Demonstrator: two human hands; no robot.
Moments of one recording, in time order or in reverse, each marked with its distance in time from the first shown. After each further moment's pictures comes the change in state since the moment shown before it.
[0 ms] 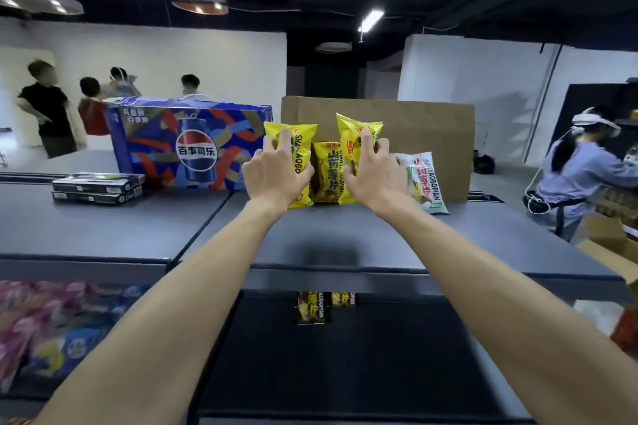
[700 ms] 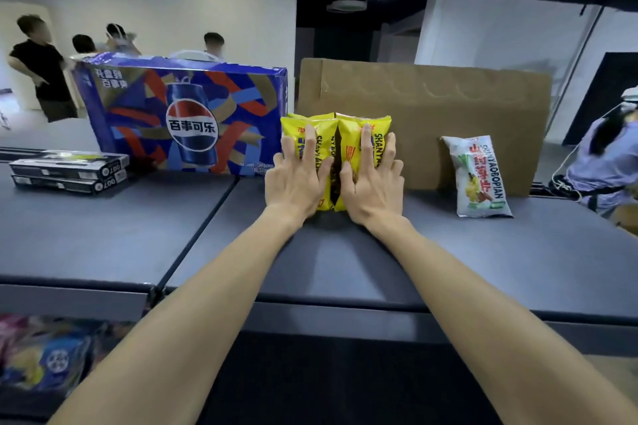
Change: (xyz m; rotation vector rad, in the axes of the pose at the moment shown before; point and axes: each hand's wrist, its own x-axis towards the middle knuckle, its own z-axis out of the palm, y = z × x) left_hand 0.015 -0.031 0.123 0.038 -0.091 0.042; right_hand 0.024 -0.023 0.131 0.171 0.027 0.051
